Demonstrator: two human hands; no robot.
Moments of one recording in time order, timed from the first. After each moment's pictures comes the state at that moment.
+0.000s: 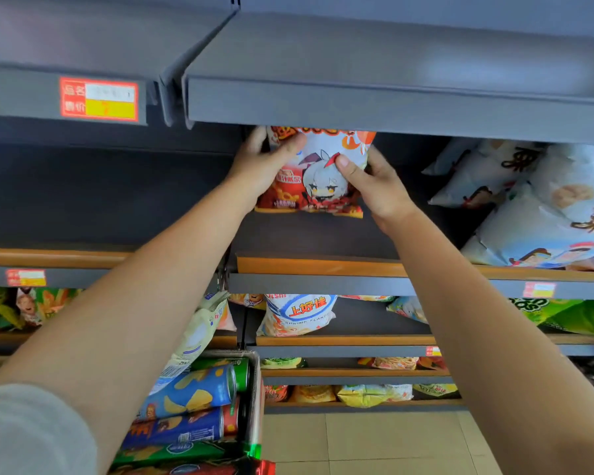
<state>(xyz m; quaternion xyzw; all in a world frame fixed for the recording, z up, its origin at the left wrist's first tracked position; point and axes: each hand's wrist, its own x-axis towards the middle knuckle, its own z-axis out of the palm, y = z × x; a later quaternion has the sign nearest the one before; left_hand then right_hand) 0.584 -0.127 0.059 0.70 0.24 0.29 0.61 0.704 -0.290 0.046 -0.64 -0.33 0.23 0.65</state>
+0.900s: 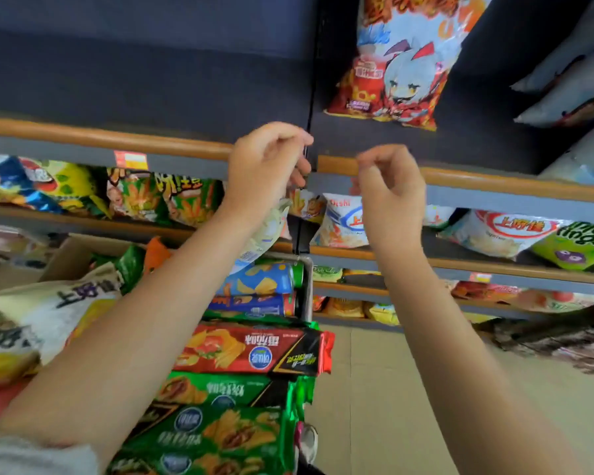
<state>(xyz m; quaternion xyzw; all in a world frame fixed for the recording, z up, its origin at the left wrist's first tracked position) 0.391 -0.194 0.038 0.72 0.29 0.33 0.54 0.486 -0.321 0.022 -0.72 -0.25 0.07 0.64</state>
